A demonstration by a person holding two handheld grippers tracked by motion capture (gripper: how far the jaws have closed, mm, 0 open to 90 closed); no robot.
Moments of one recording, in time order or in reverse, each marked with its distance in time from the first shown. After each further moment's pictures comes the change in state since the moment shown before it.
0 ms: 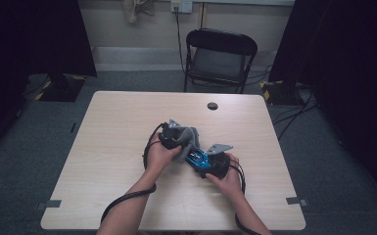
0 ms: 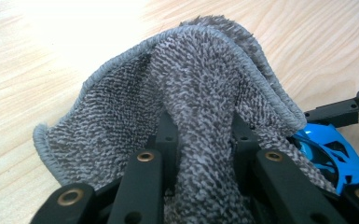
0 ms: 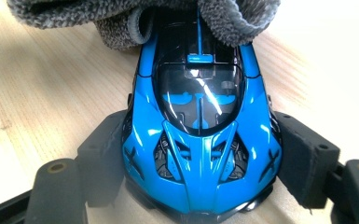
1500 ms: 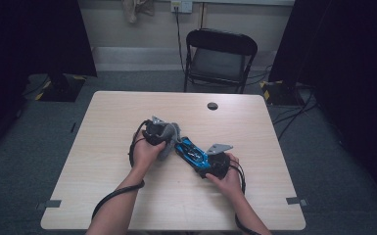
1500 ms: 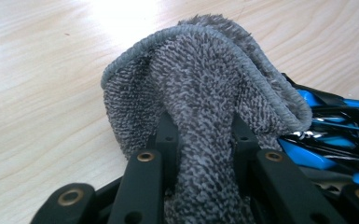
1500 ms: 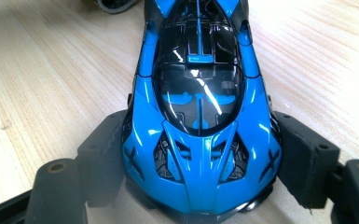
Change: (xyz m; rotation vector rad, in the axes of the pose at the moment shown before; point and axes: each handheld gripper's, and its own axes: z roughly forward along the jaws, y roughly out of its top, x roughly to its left) left arm 0.045 -0.015 -0.020 0.029 0.135 -0.053; right arm 0.000 0.000 0.000 0.000 0.000 0.001
